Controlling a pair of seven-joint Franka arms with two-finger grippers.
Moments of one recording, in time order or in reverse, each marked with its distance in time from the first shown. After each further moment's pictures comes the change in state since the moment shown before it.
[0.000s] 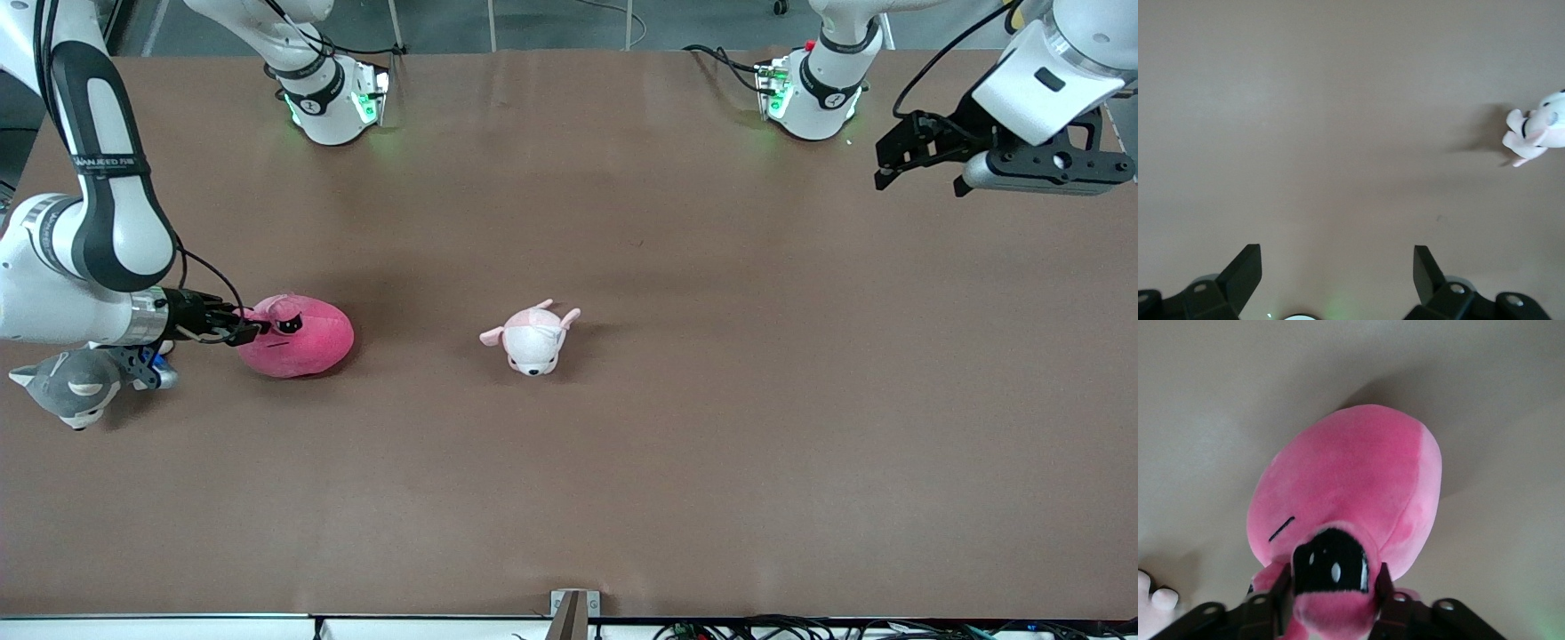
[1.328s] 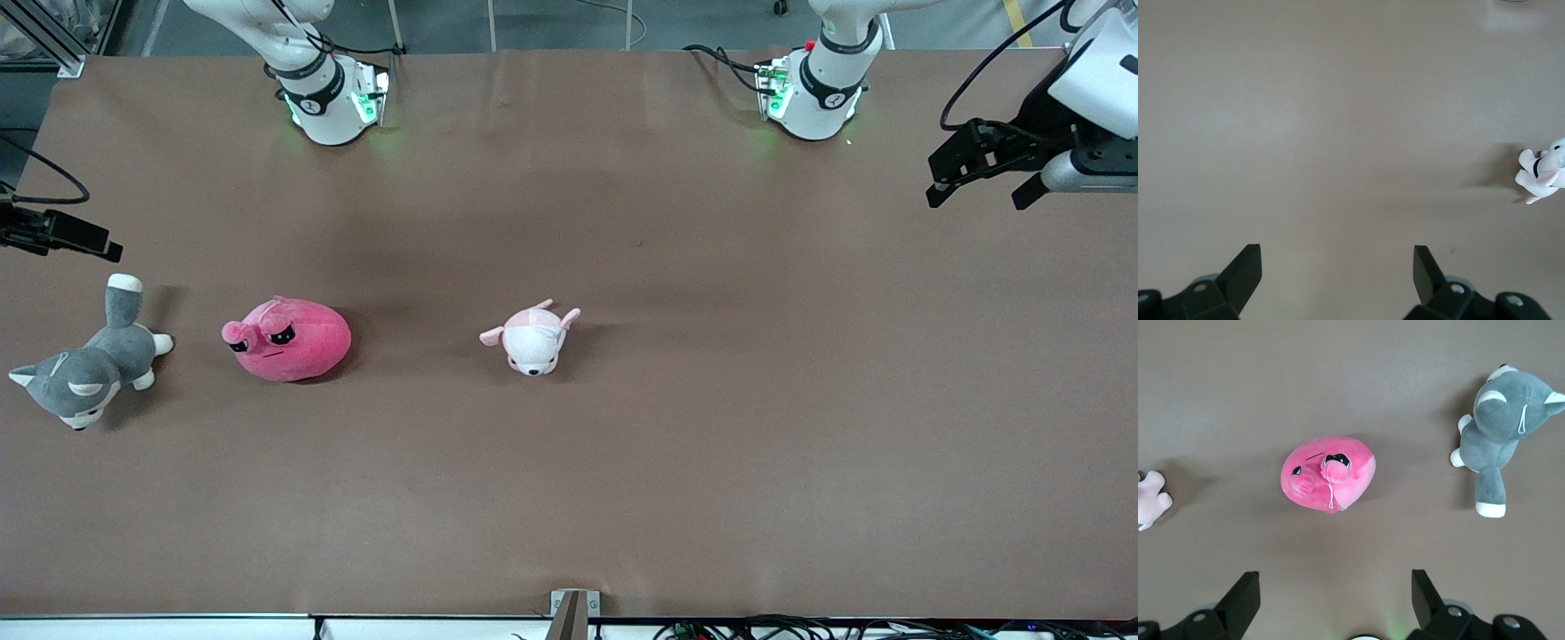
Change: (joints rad) left arm 0.039 0.039 -0.002 0.102 0.045 0.019 0.003; right arm 0.012 -0.200 0.016 0.484 -0.251 -0.474 -0.304
